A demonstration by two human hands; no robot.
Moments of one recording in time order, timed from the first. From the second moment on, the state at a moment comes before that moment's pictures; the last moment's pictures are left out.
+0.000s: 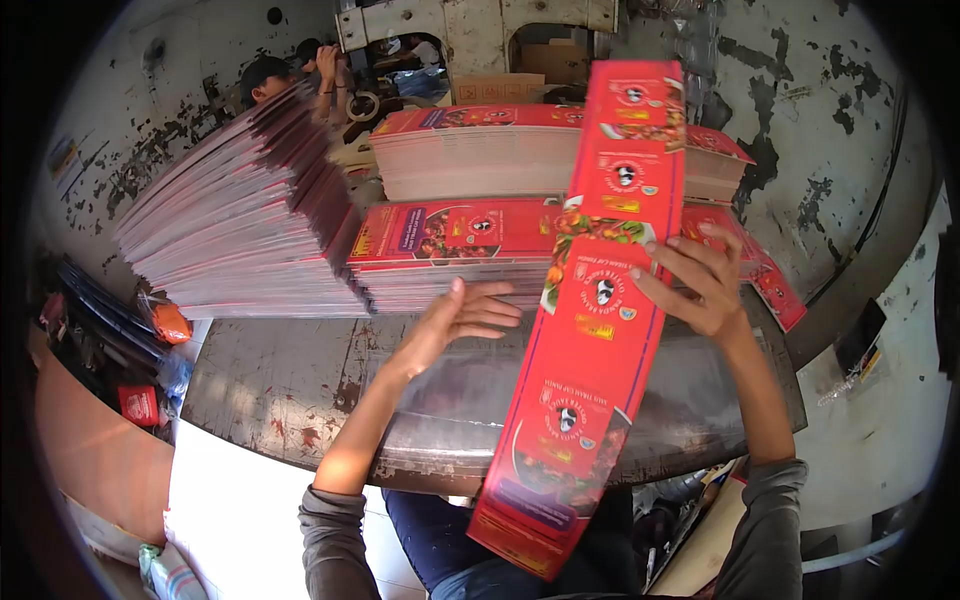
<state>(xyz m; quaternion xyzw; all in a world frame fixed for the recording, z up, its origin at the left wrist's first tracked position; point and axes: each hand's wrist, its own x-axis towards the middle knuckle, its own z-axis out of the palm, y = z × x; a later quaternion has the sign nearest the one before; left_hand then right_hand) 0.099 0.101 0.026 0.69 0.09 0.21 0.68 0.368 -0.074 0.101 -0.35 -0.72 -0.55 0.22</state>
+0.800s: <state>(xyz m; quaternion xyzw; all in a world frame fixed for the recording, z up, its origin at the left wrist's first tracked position) 0.098 0.084 0.038 0.56 0.20 0.48 0.65 0.290 -0.087 0.034 -0.46 -0.52 0.49 0.53</state>
